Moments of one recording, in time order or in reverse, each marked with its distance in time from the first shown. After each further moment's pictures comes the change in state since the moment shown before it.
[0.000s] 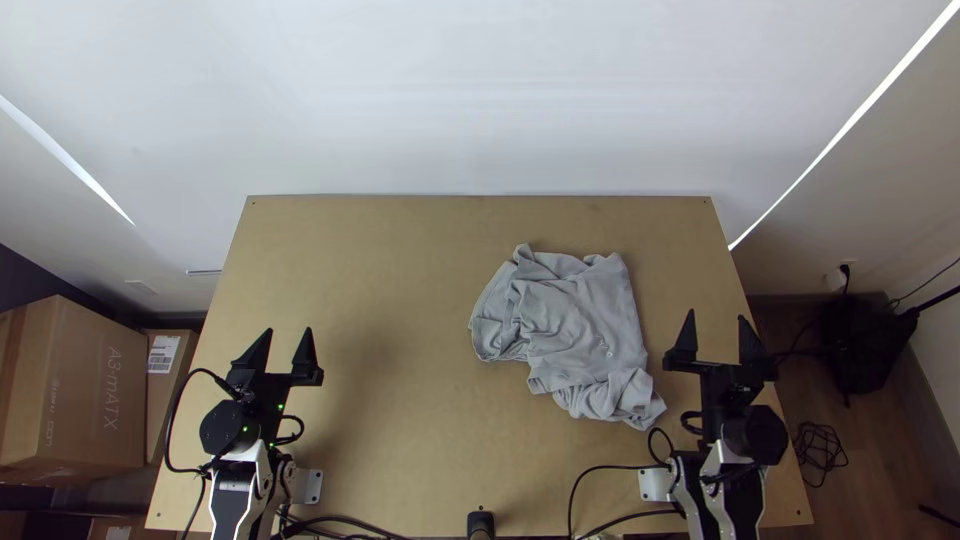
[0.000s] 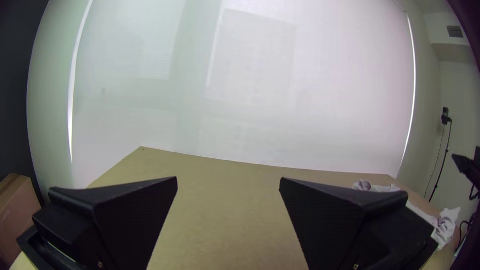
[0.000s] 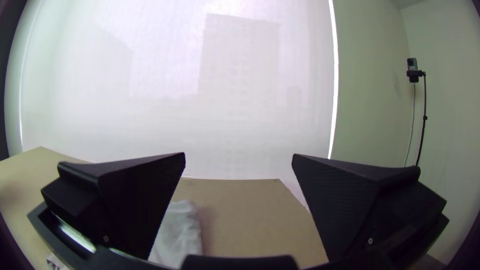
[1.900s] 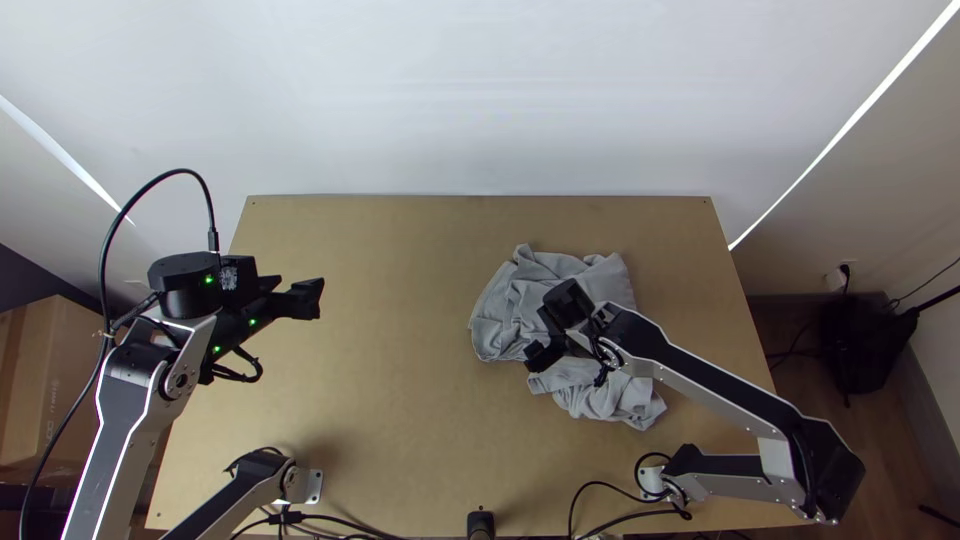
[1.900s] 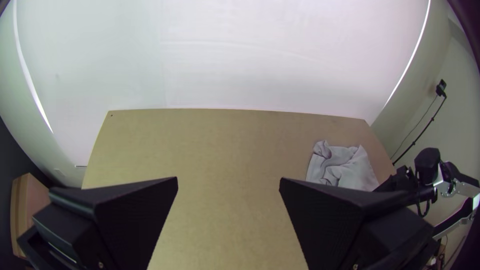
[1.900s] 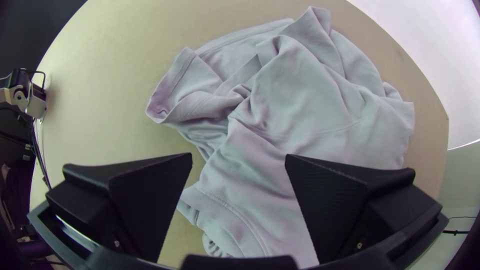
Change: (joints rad) left arm -0.183 0.922 1.131 -0.806 0.014 -0.018; right arm 0.798 1.301 0.809 -0.732 -0.053 0.171
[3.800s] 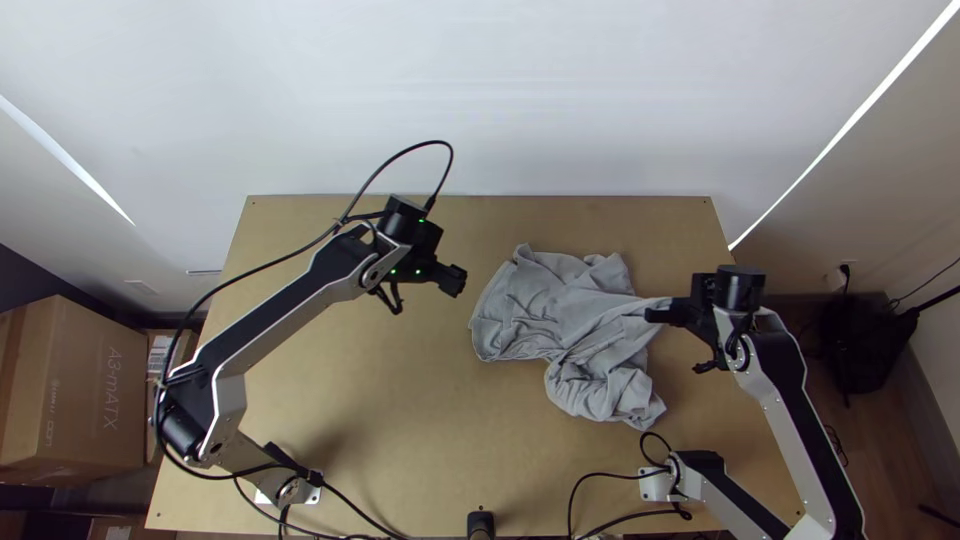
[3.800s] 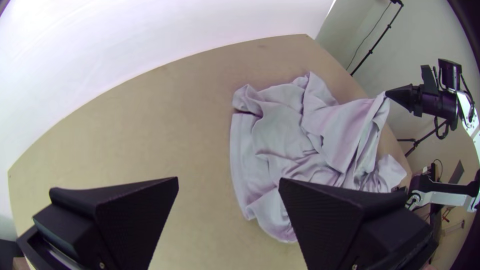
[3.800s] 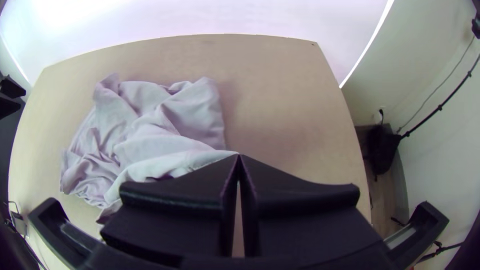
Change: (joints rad) left arm -0.423 0.780 0.374 0.157 0.084 0.060; right arm -0.759 -0.406 -0.146 0.006 0.011 -0.106
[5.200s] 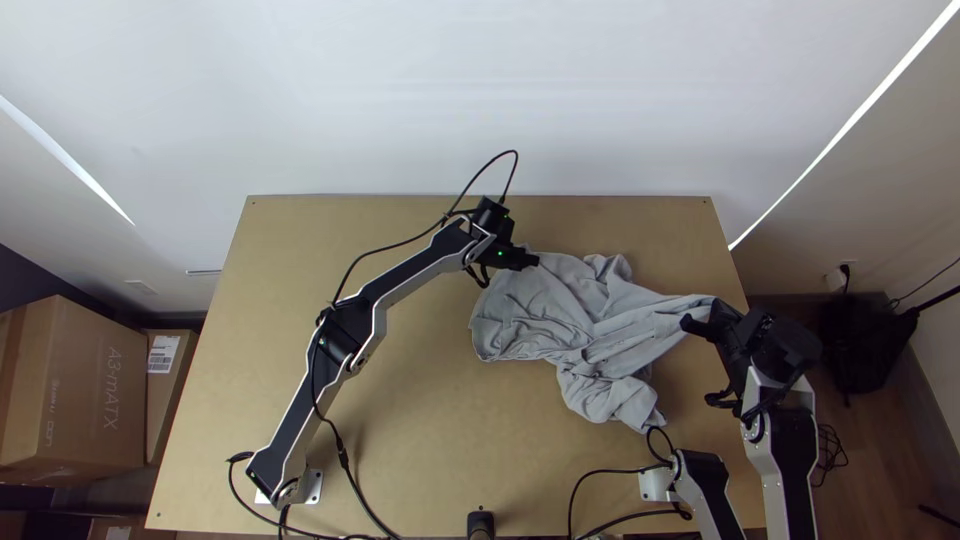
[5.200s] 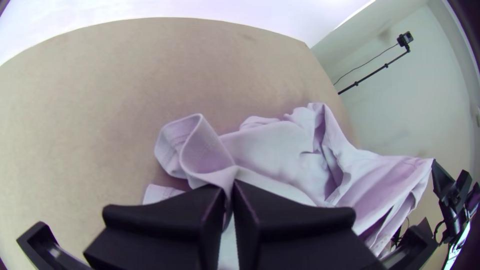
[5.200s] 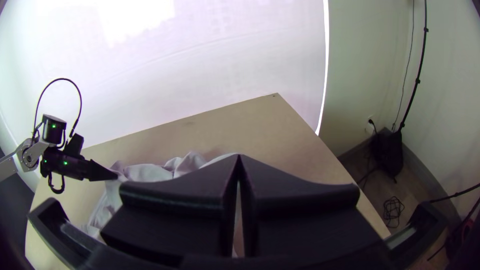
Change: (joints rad) left arm -0.054 0.747 0.634 0.173 0.217 -0.315; right arm -0.157 -0.388 -0.214 0.236 -0.037 0.203
